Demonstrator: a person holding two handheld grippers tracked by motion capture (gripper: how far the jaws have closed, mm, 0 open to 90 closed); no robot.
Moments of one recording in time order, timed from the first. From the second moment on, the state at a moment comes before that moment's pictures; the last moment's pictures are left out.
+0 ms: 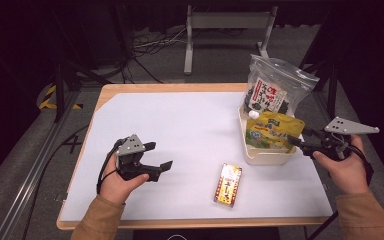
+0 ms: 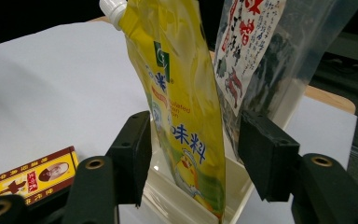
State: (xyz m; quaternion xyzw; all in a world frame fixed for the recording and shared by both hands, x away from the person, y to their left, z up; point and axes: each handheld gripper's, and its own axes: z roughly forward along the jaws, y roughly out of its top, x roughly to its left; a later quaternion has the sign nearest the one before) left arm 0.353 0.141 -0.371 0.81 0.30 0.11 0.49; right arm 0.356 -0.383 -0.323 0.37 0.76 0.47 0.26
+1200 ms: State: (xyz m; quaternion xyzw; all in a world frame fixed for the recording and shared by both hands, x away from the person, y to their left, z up) left arm 0.350 0.042 -0.378 0.85 0.27 0.05 0.46; right arm 0.313 -0.374 -0.347 0.40 0.76 0.43 0.29
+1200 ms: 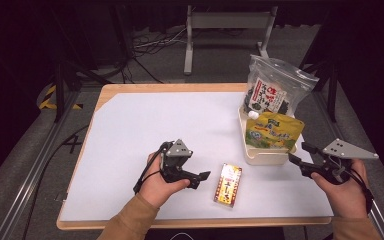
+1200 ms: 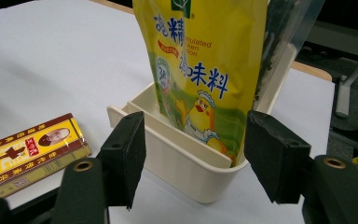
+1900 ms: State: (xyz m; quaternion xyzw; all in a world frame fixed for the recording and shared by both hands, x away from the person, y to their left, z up) left arm 0.343 -0.001 -0.390 0.85 0.30 0.02 0.42; right arm 0.310 -0.373 -0.342 0.40 0.75 0.44 0.29
